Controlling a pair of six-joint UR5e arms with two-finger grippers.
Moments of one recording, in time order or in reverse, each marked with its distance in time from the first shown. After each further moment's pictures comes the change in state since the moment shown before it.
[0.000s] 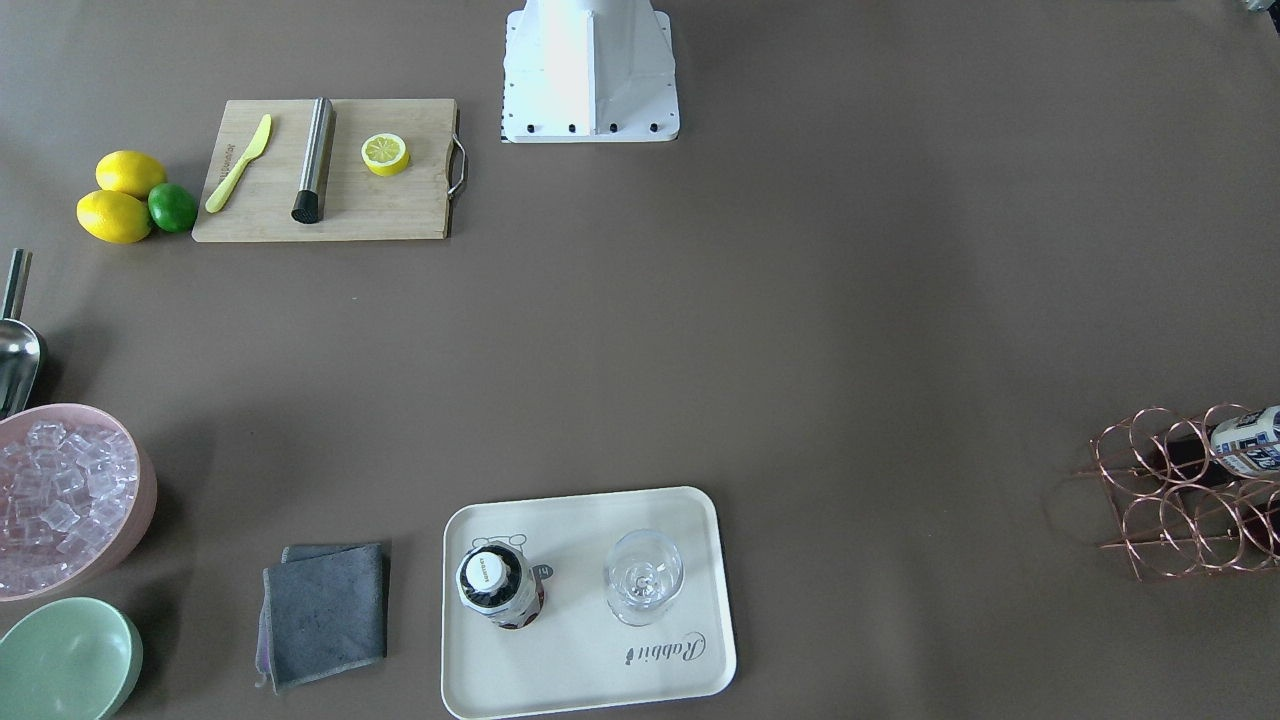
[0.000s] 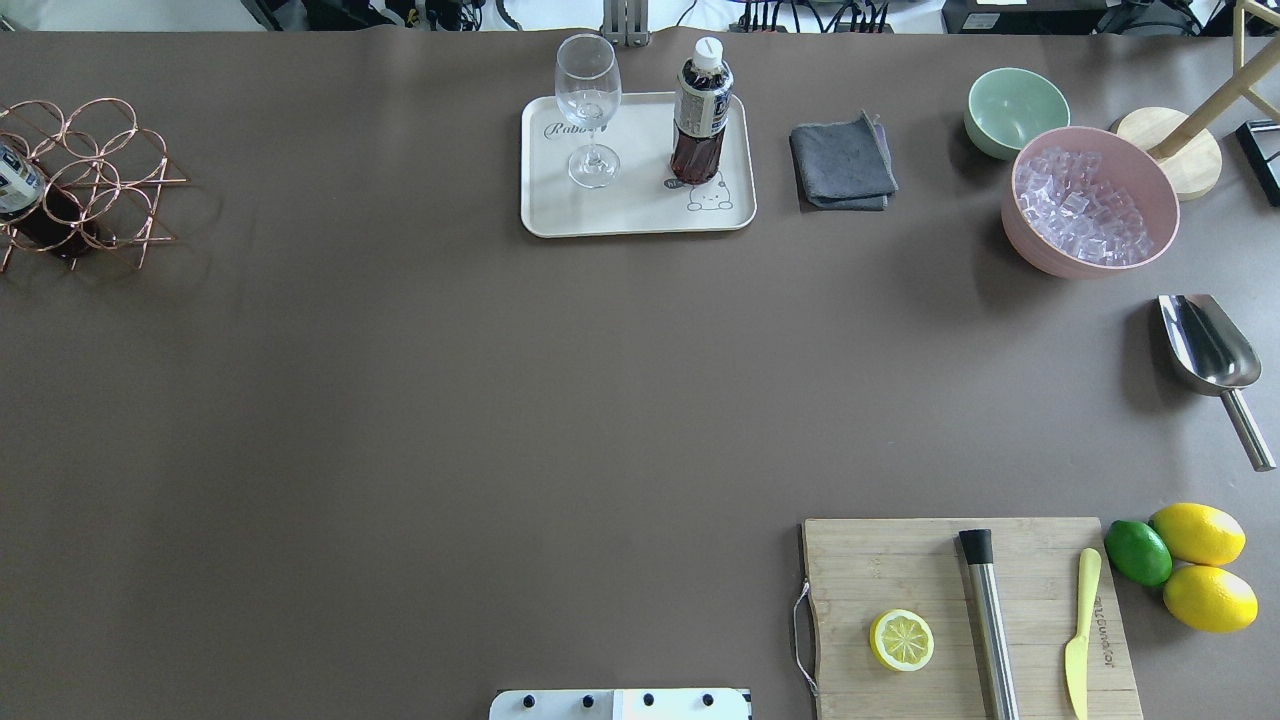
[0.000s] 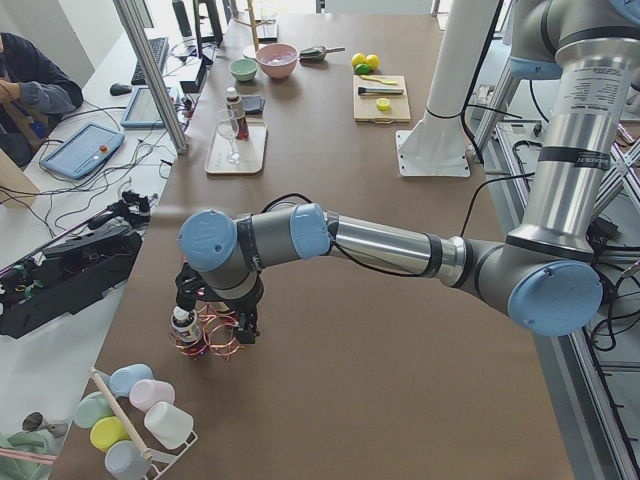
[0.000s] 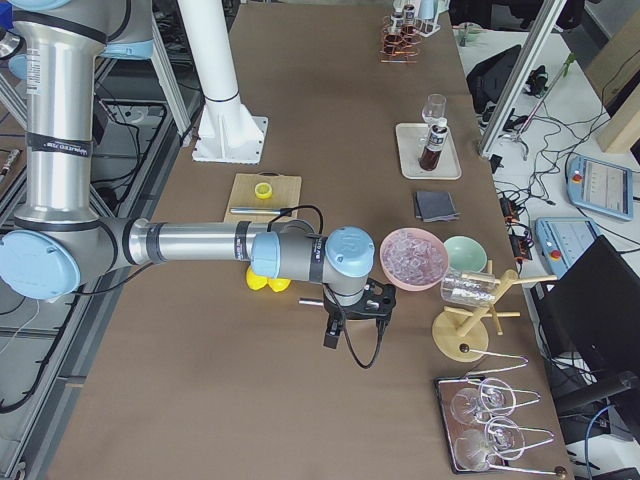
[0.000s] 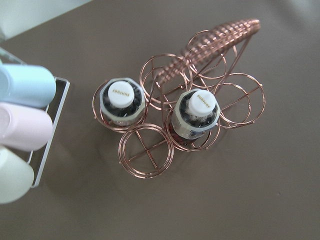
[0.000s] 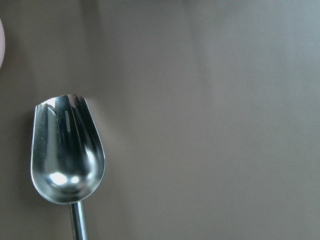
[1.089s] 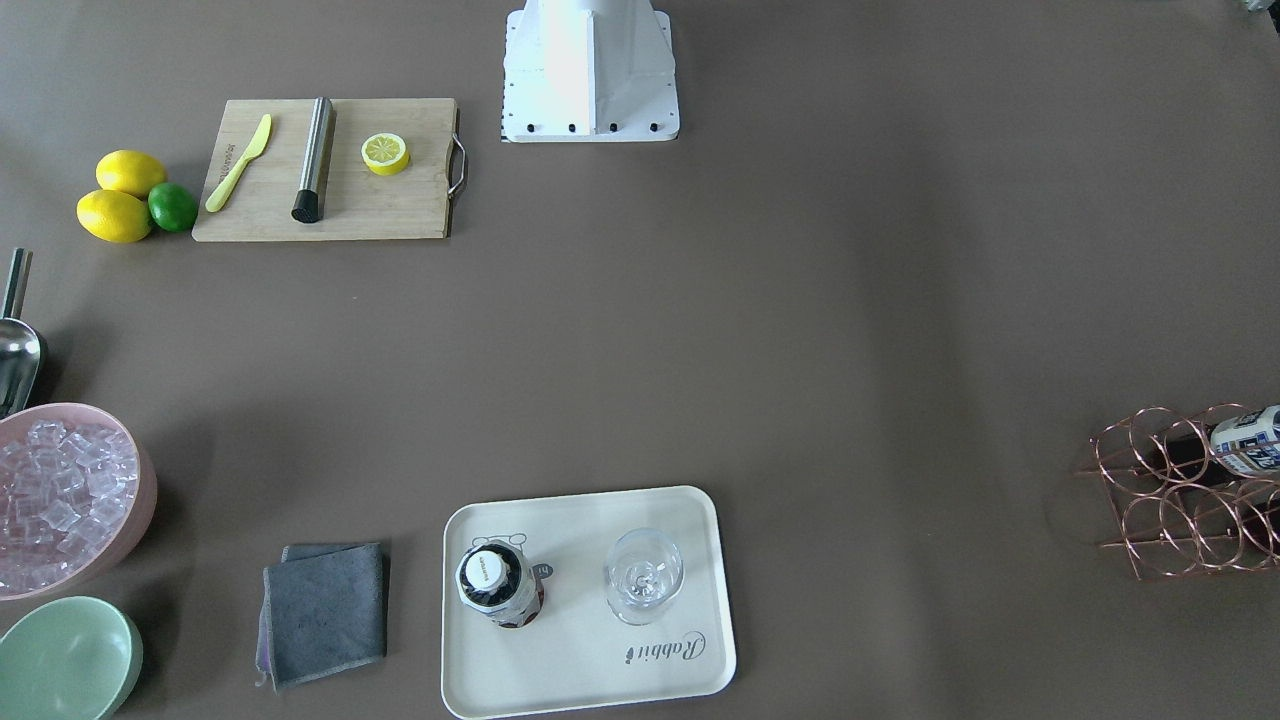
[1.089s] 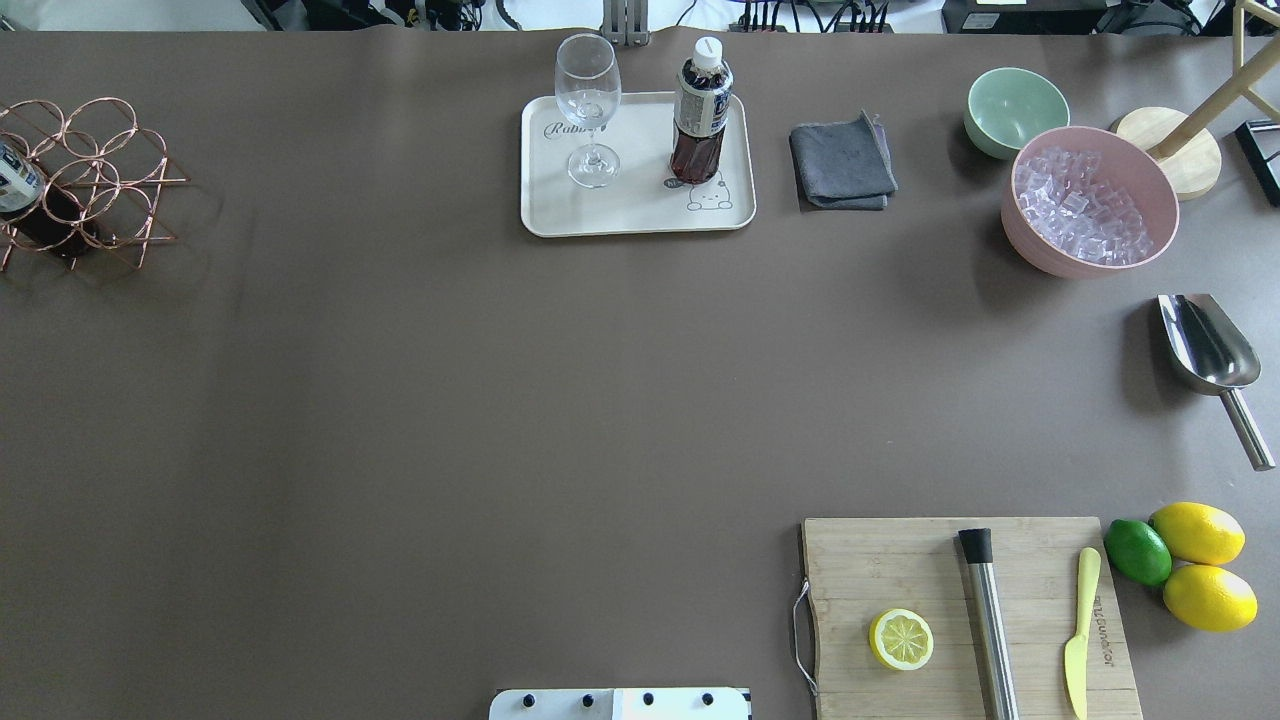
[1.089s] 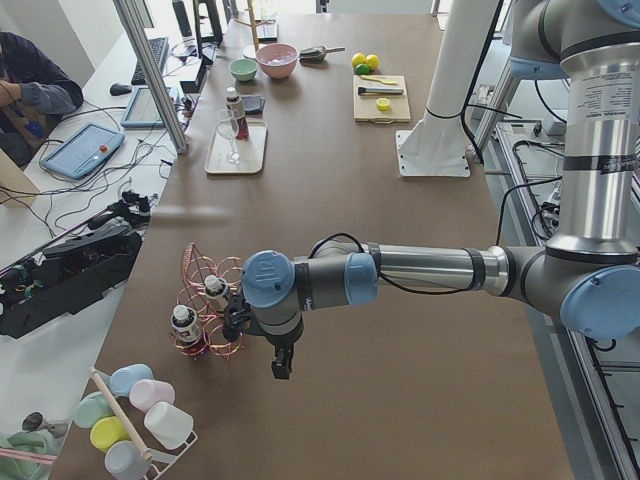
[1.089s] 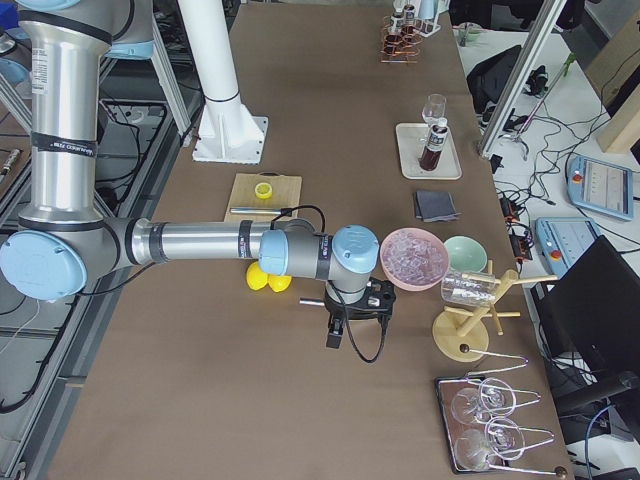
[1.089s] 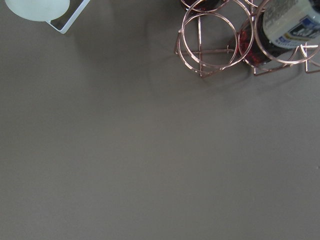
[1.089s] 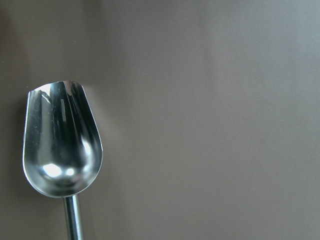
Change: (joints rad) left arm 0.043 0.243 -0.051 -0.308 0.085 -0.029; right arm -0.038 -0.002 -0.015 0.000 -0.011 -0.019
